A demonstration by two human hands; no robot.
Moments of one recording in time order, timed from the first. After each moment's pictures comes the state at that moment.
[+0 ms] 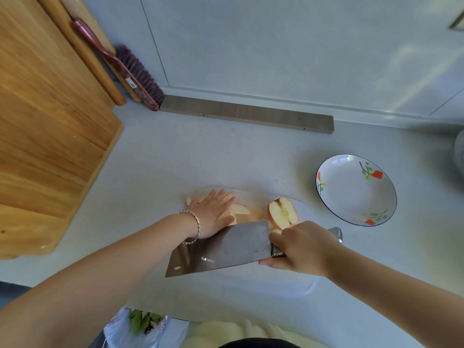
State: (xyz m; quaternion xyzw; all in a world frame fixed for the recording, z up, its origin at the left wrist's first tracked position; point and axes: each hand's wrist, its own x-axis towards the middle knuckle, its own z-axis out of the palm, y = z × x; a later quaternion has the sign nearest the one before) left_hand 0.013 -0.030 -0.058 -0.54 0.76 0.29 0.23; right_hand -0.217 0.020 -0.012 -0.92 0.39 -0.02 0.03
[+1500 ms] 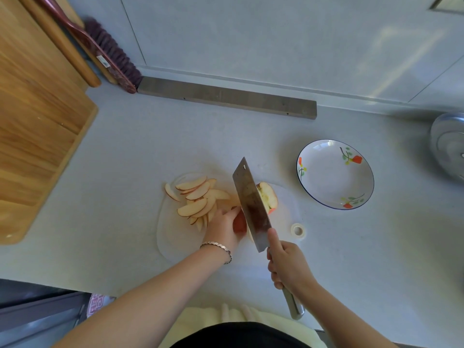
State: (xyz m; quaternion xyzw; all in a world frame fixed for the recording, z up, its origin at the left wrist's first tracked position) left_hand -0.083 0.037 -0.072 -0.68 0.61 0.39 -0.10; right_hand -0.216 0.083 -0.035 -0.31 0.75 -0.14 0.57
